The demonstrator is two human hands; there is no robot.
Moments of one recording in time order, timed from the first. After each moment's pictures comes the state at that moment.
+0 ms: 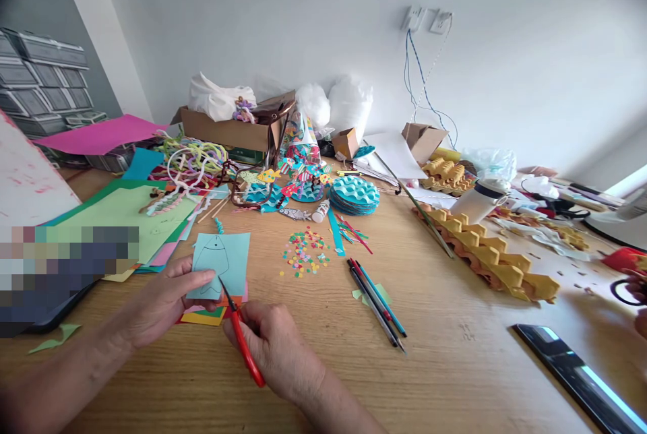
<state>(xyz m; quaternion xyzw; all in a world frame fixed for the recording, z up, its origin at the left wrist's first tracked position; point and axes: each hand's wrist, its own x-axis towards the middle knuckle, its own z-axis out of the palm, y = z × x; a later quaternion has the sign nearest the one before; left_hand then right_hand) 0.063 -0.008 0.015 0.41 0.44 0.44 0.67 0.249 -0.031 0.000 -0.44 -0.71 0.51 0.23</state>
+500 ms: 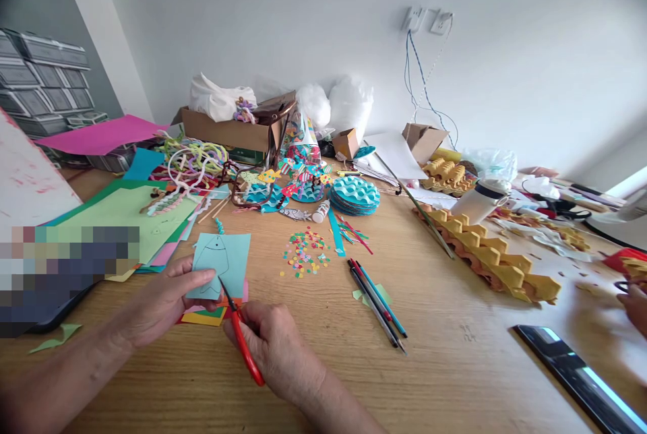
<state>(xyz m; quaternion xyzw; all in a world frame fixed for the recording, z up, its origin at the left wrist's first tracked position) 0.063 -0.008 0.012 0.41 0.45 0.44 0.67 0.249 -0.032 0.000 -0.43 -0.71 0.50 0.23</state>
